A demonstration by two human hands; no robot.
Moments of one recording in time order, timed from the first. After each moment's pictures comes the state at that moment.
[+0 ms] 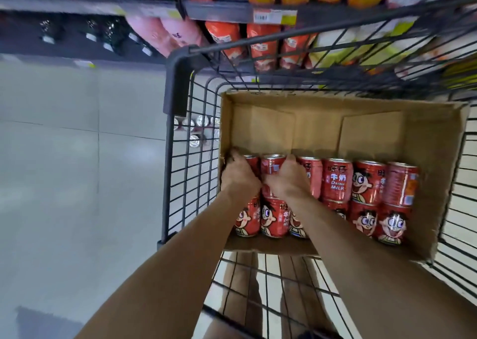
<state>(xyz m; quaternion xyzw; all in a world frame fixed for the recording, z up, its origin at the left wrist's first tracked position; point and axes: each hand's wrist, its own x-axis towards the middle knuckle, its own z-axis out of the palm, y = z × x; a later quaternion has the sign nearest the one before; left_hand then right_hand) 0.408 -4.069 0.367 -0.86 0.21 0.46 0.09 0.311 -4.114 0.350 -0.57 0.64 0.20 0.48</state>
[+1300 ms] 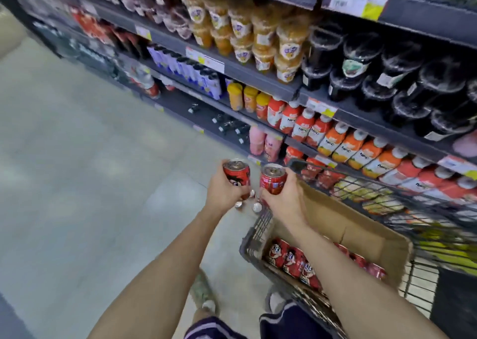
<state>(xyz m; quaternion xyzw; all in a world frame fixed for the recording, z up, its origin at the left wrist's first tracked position) 0.522 -3.922 0.668 -0.85 0.10 0.26 -0.45 0.413 -4.040 0.651 -0.76 0.43 -0.06 0.48</state>
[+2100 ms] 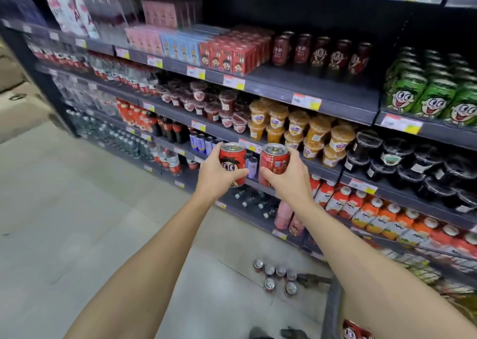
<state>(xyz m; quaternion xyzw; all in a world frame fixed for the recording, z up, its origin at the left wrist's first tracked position) 0.785 -3.763 0.843 -0.81 0.27 0.12 -0.51 0.662 -3.904 0.837 -0.81 0.33 -0.27 0.40</state>
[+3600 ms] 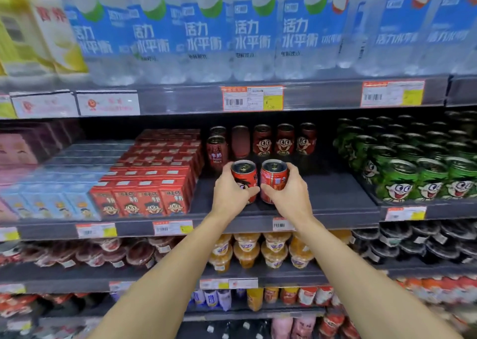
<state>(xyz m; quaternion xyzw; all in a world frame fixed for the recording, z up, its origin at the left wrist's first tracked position) 1.038 -4.133 0.911 -0.69 0.49 0.17 -0.51 0.893 -4.182 0.899 -0.69 0.49 -0.43 0.31</state>
